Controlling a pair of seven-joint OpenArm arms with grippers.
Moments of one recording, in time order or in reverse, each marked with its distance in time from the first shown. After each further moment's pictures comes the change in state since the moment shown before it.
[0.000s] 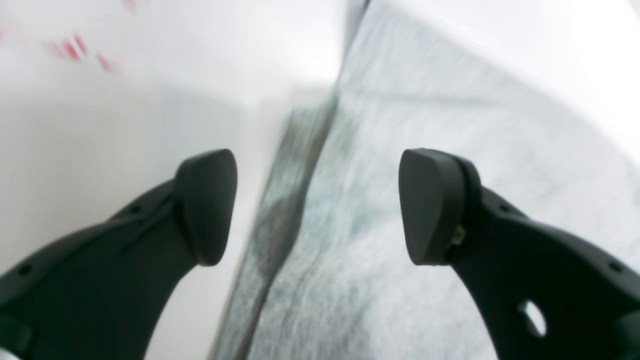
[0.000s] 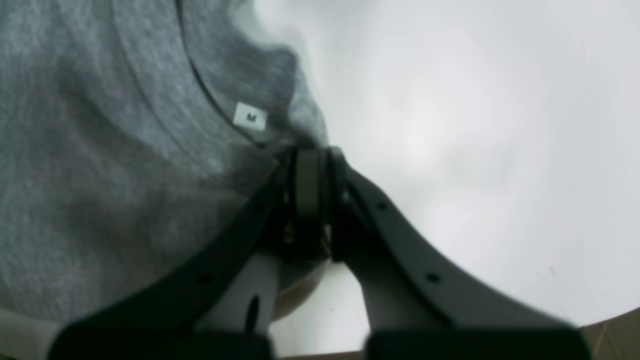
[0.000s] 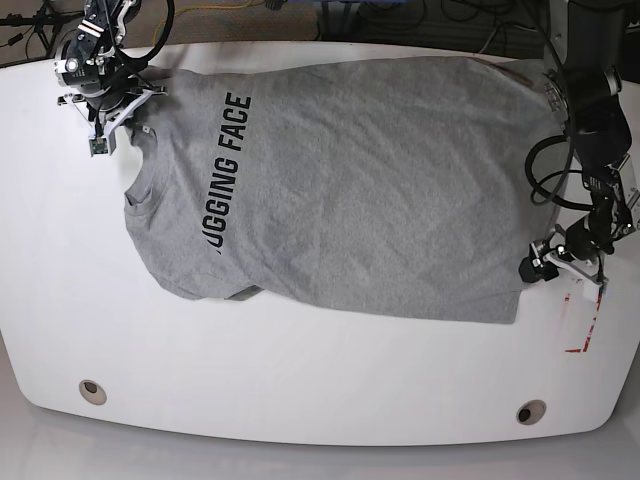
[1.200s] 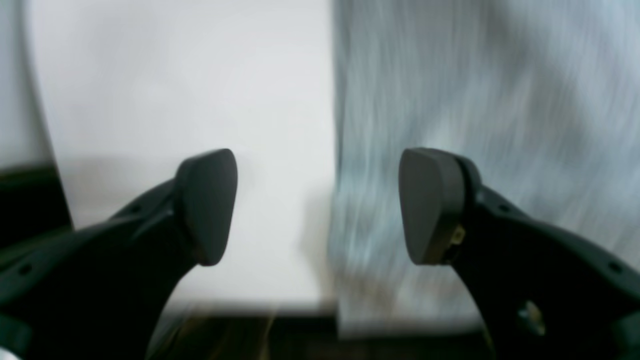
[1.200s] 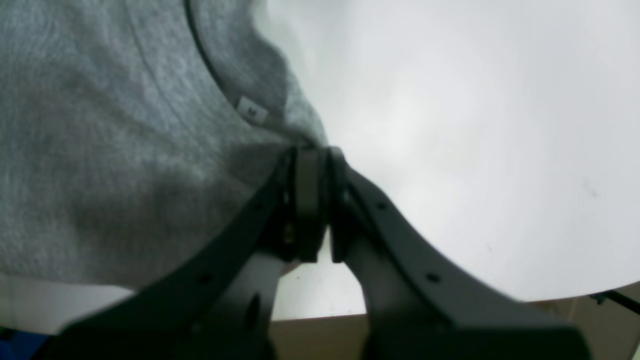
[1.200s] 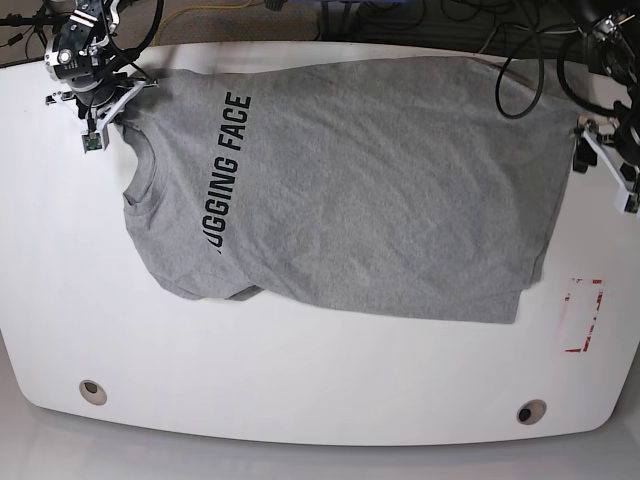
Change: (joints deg) left arm 34.3 4.2 -19.8 67.4 0.2 -8.9 35.7; right arm -3.8 2.2 -0.2 4.9 0.2 0.2 -0.2
